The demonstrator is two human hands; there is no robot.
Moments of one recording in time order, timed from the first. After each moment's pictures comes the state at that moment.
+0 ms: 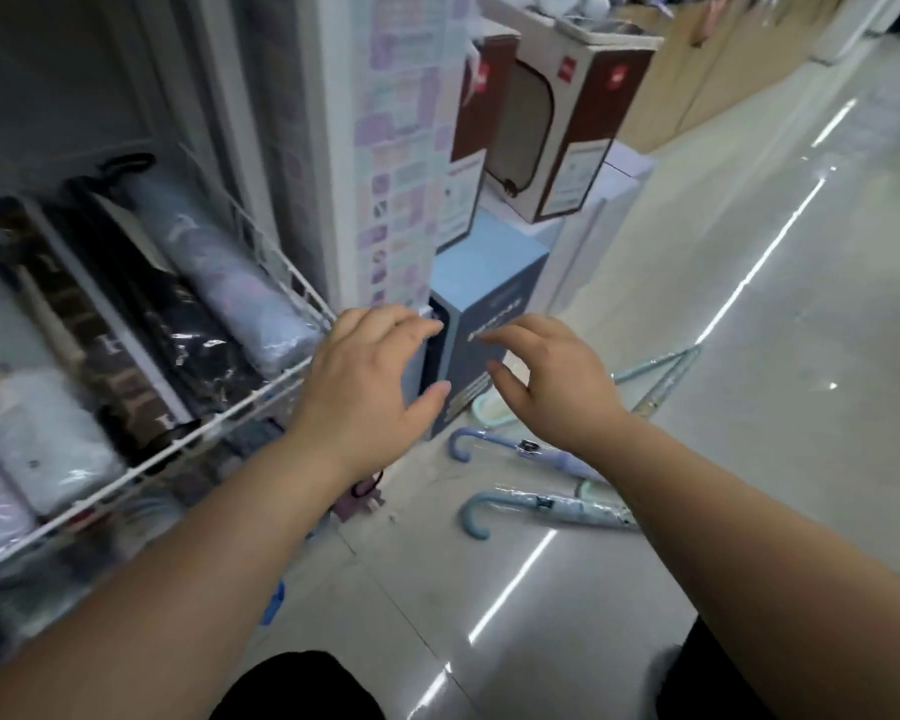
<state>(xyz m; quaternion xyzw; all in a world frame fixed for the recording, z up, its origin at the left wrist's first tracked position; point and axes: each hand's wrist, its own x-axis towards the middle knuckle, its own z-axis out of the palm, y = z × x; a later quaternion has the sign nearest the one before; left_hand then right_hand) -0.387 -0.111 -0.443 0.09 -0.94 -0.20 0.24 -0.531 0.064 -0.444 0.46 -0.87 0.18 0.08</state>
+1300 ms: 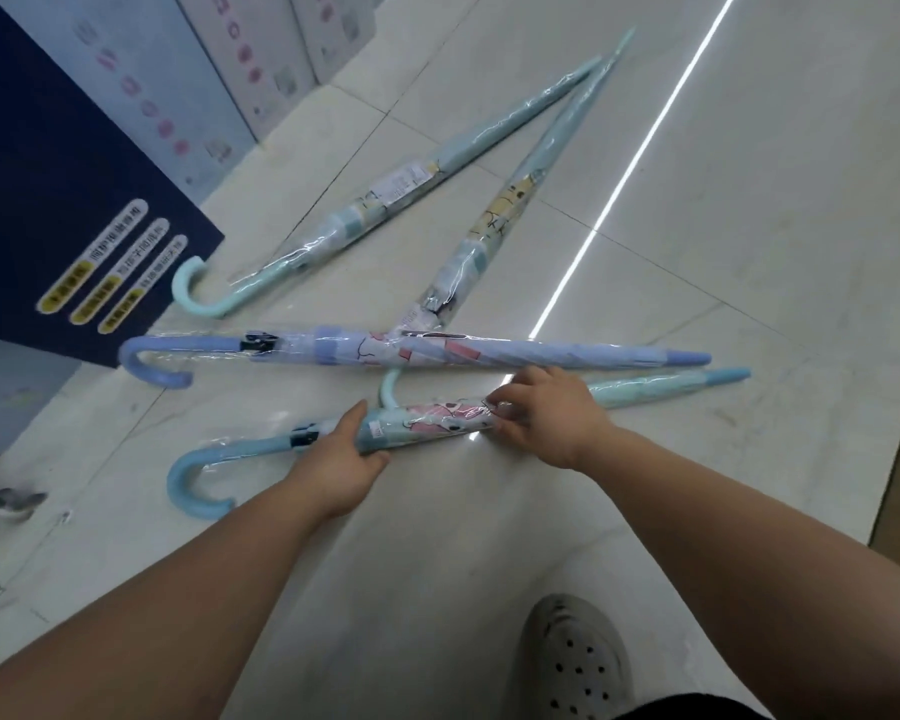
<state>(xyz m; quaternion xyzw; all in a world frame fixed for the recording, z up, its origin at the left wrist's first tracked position) -0.641 0.194 -0.858 0.31 -0.82 -0.33 -0.35 -0.771 0.442 -0.874 0.27 -0.91 0.08 -0.31</state>
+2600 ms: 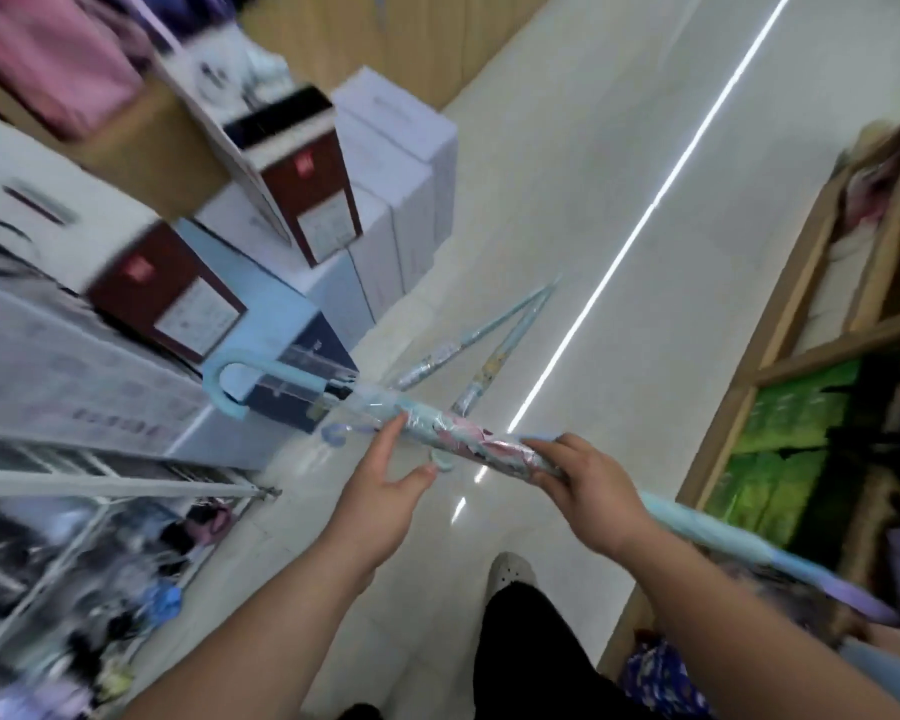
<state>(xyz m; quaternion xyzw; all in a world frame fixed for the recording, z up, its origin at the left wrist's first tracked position) -0.599 0.212 -0.190 0.37 -0.68 -0.62 -0.14 -0.701 0.449 -0.235 0.25 -0.91 0.26 -0.19</state>
